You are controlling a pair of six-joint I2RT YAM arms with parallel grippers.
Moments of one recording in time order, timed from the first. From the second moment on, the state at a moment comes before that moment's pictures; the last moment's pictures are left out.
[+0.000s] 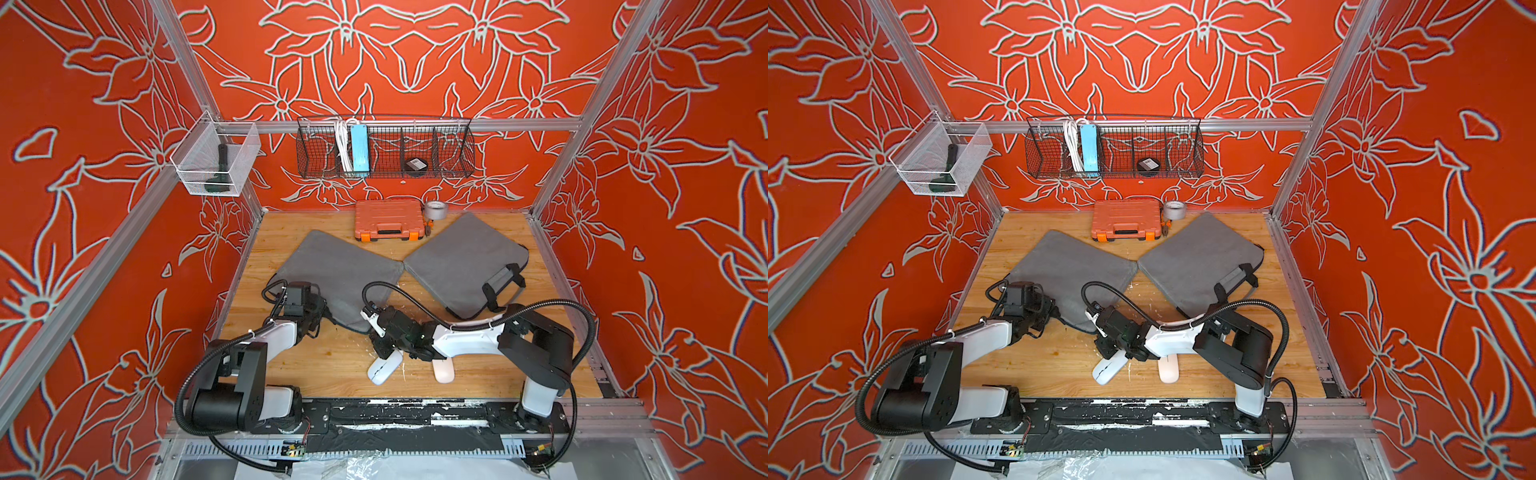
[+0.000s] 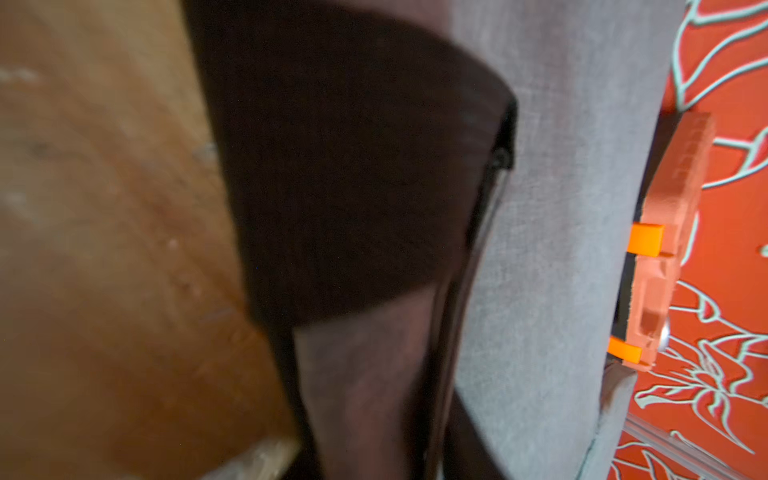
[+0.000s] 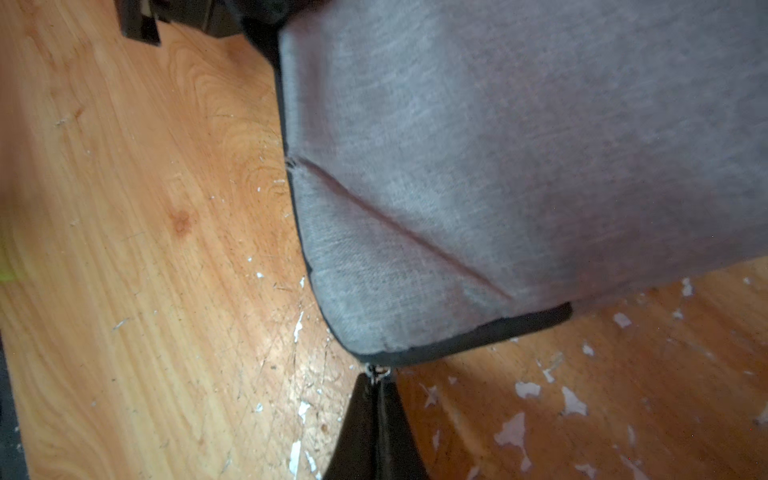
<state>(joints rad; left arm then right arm) -0.01 1.36 0.44 0.10 0.08 -1.25 1.11 1.82 0.92 0.11 0.03 0.31</state>
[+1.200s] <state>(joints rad) 0.22 0.80 0.39 -0.39 -0.01 -1.08 0.79 1.91 1.13 -0.22 0.09 0.57</state>
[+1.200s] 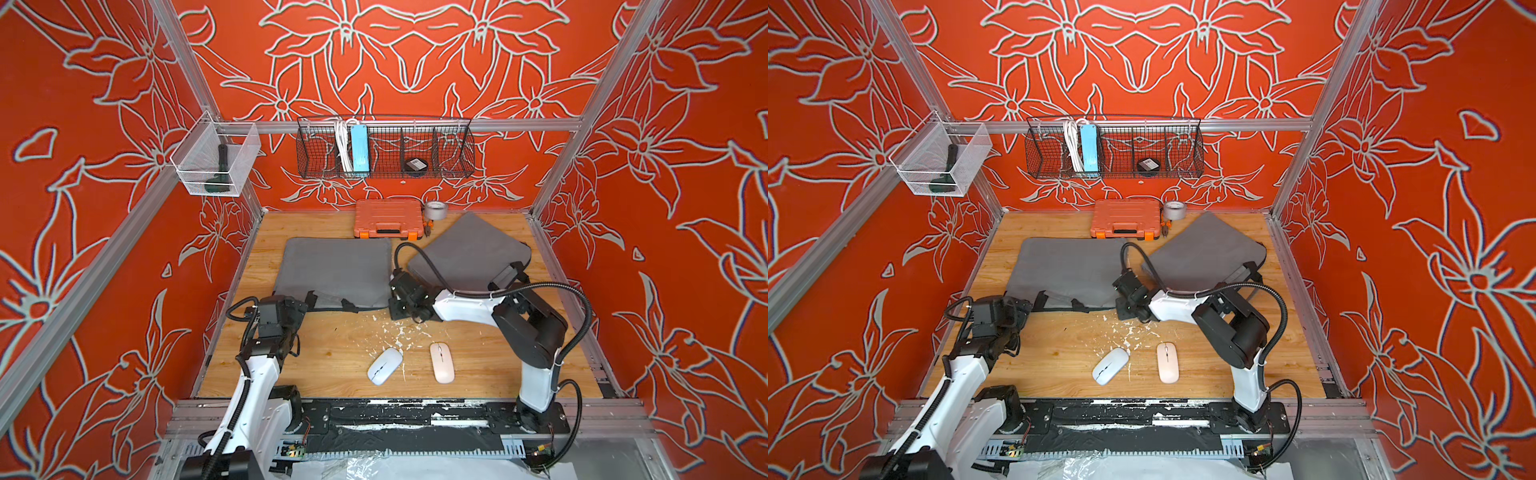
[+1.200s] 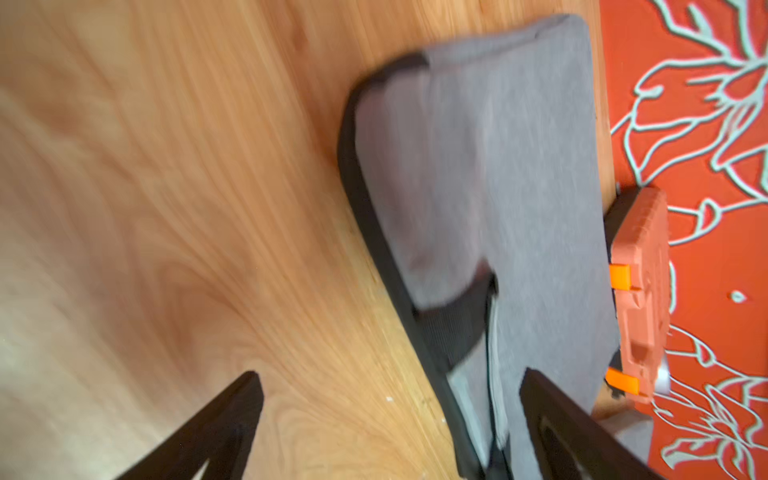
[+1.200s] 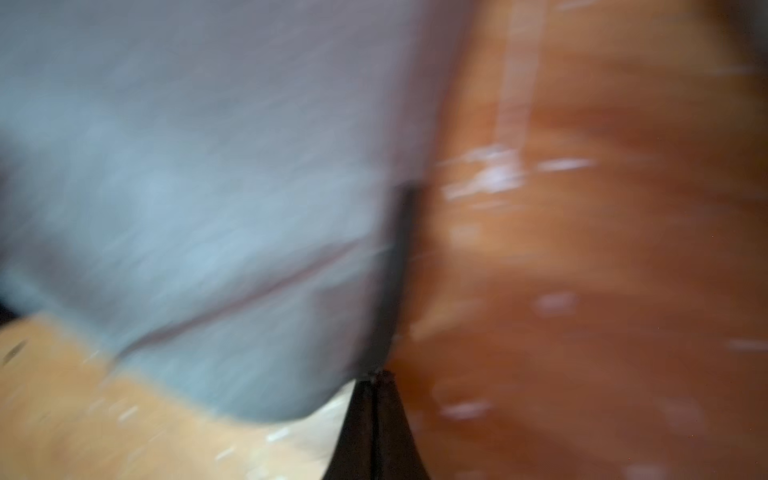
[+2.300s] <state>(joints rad) 0.40 1.22 0.33 0.04 0.35 -0.80 0.72 1.91 1.16 -0.34 0.07 0.55</state>
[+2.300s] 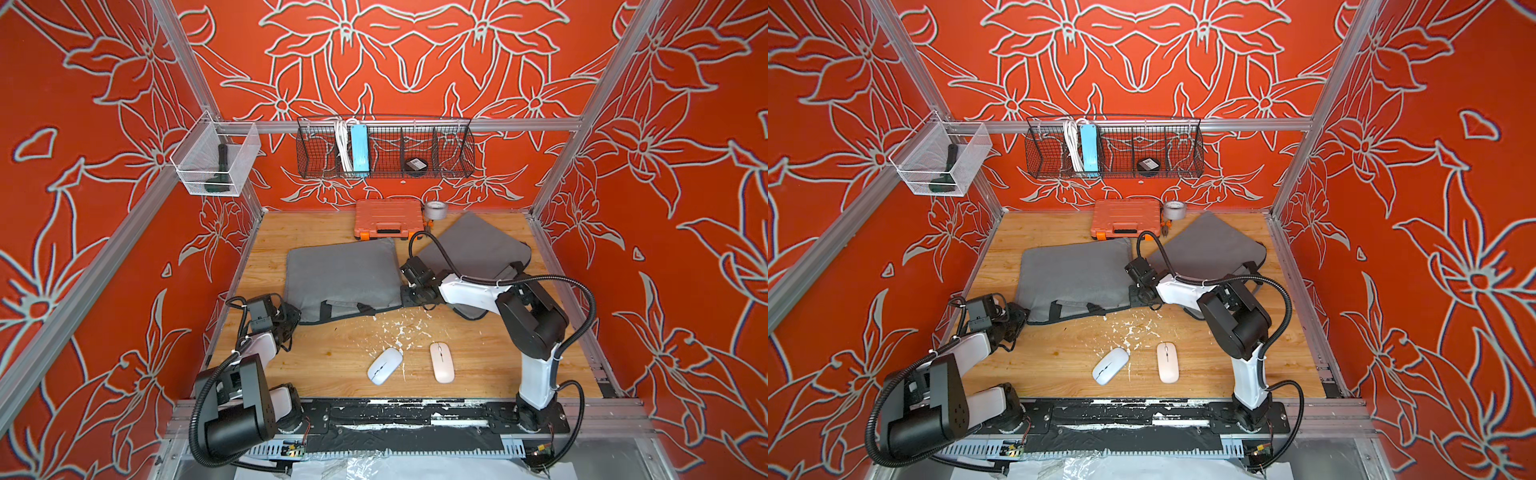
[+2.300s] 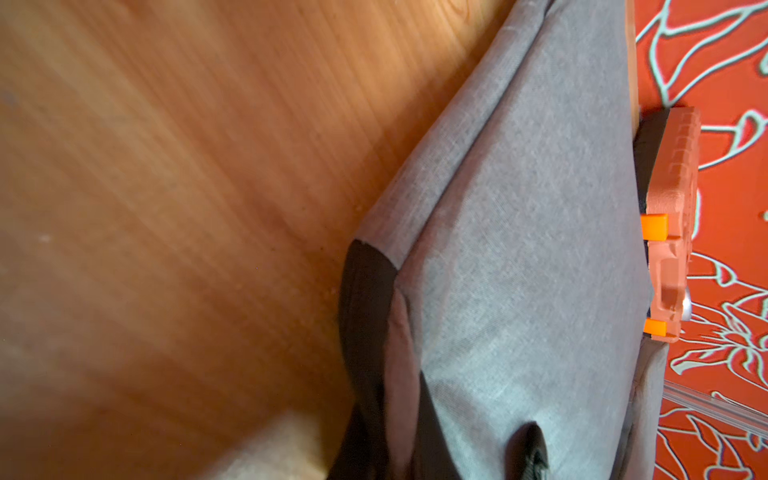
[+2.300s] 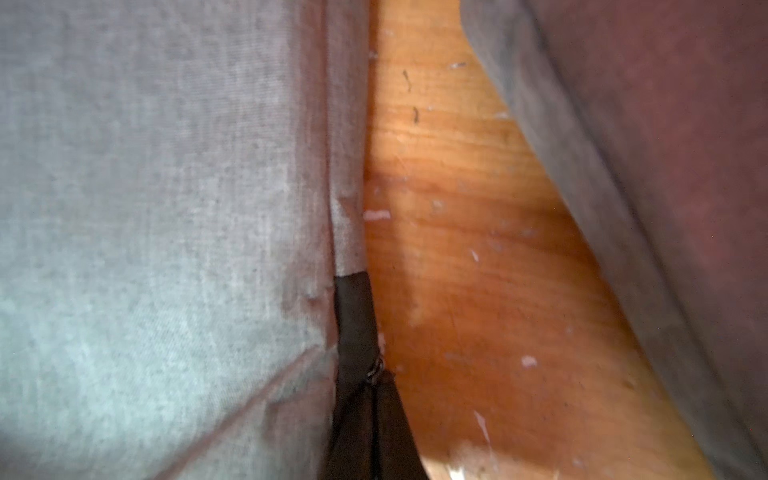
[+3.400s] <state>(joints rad) 0.30 0.80 0.26 -0.31 0.33 -0.84 0.71 2.20 1.73 -0.72 0.03 0.56</state>
